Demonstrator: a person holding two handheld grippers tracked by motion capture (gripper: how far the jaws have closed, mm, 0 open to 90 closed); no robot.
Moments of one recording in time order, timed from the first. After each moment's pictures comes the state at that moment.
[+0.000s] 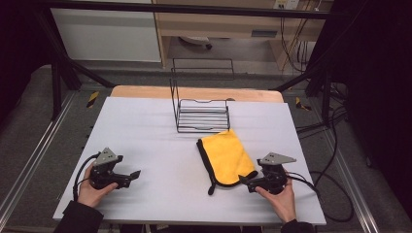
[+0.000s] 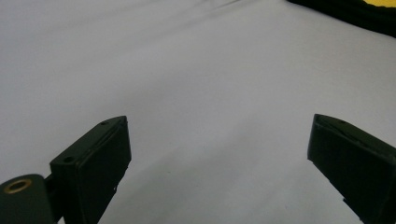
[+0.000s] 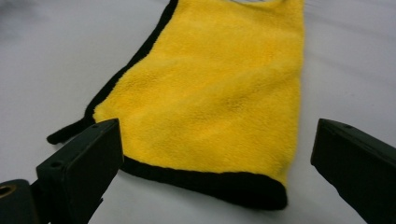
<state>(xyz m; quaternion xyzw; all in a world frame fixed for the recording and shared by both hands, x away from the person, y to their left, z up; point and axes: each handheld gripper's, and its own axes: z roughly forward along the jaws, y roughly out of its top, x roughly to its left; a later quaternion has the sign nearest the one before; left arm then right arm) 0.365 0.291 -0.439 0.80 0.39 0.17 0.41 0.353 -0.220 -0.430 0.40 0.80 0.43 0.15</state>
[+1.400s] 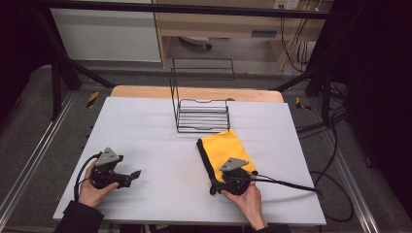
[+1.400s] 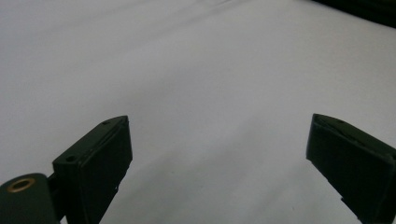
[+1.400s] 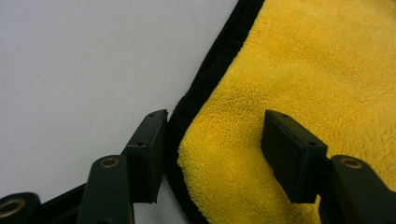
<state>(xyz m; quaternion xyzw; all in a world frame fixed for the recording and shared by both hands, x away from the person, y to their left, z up) 0.367 0.290 -0.440 0.81 0.39 0.18 0.40 0.354 -0.124 -0.450 0.35 0.86 0.35 0.16</state>
